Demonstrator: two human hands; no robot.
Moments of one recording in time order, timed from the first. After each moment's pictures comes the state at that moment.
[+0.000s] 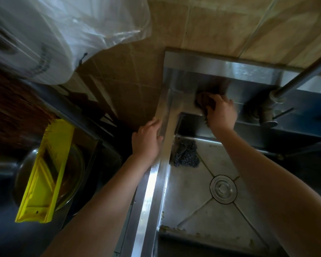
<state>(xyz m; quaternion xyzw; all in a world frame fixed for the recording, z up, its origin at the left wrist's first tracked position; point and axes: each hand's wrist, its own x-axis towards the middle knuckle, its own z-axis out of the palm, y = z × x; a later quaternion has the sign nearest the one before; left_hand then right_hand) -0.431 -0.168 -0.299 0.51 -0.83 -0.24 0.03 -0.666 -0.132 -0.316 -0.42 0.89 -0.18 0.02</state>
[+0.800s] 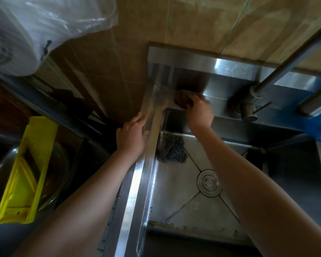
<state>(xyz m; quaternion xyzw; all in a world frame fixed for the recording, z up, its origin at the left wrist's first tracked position) -0.434 -0.165 -0.303 0.51 -0.83 -0.22 0.03 -0.647 -0.133 -0.319 -0.40 0.89 -0.19 0.08</state>
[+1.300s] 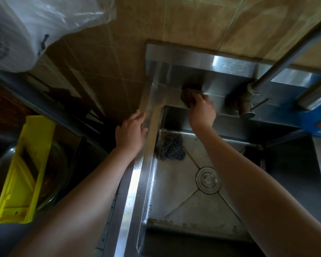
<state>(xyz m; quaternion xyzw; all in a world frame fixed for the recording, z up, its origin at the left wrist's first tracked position) -0.435 -0.166 -0.304 0.52 -0.82 -0.24 0.03 -0.651 -0.124 -0.320 -0.36 0.91 -0.18 0.08</state>
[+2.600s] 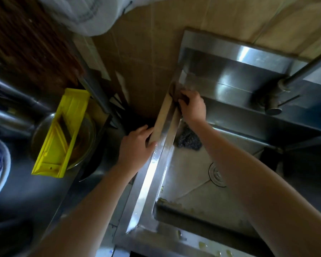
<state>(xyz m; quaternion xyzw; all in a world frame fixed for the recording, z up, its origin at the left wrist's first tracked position) -0.338 -0.088 -0.299 0.50 -0.82 -0.27 0.10 -0.557 -0.131 -0.311 -0.49 0.80 -0.29 0.18</state>
